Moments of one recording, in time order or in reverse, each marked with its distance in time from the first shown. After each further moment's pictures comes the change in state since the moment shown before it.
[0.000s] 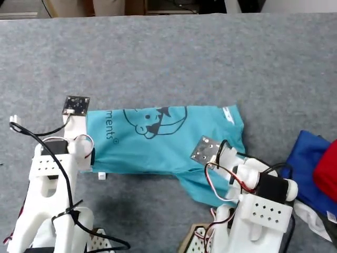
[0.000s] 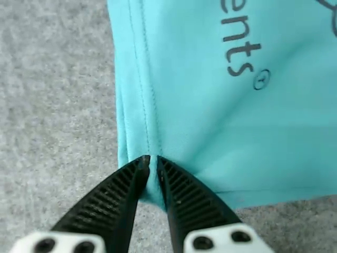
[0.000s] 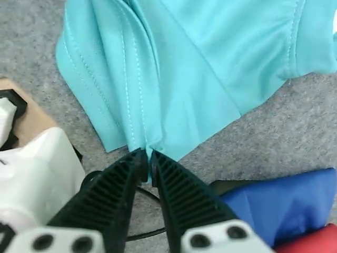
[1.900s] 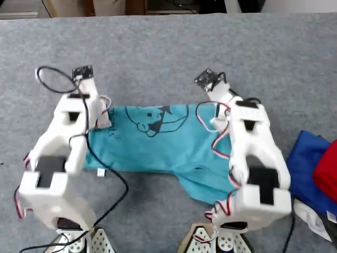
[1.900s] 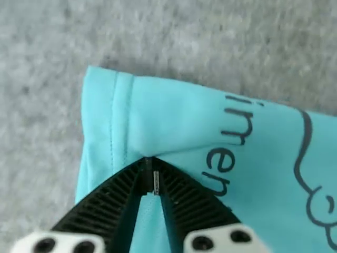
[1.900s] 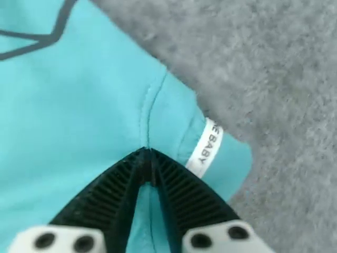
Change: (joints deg) left arm 5.1 54.8 -43.2 -5.8 23.2; right arm -10.9 75.4 -28.6 -54.1 -28.1
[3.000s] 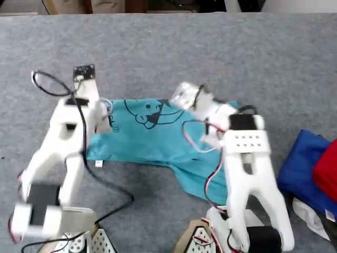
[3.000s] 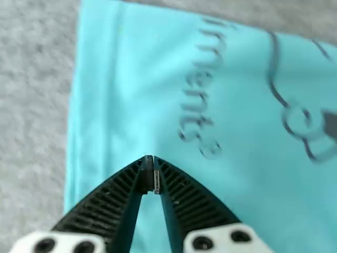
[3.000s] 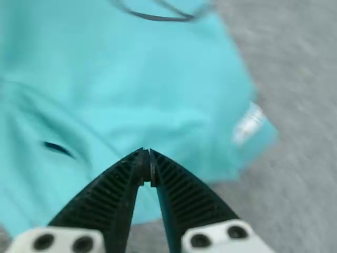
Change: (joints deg) left arm 3.0 -24.6 18.3 0.4 -1.8; right arm -11.5 -34.6 12.0 22.7 7.6
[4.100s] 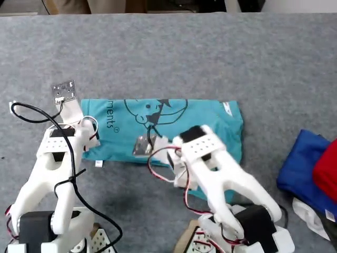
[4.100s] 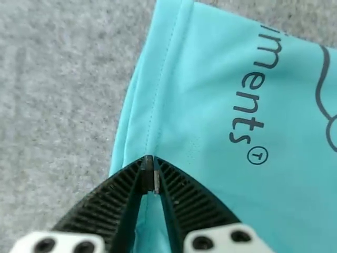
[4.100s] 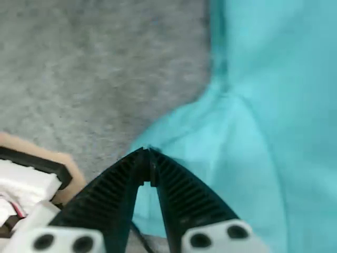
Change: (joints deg) left arm -7.7 -11.2 19.3 -17.1 0.1; right arm -21.9 10.7 9.7 9.0 -3.4
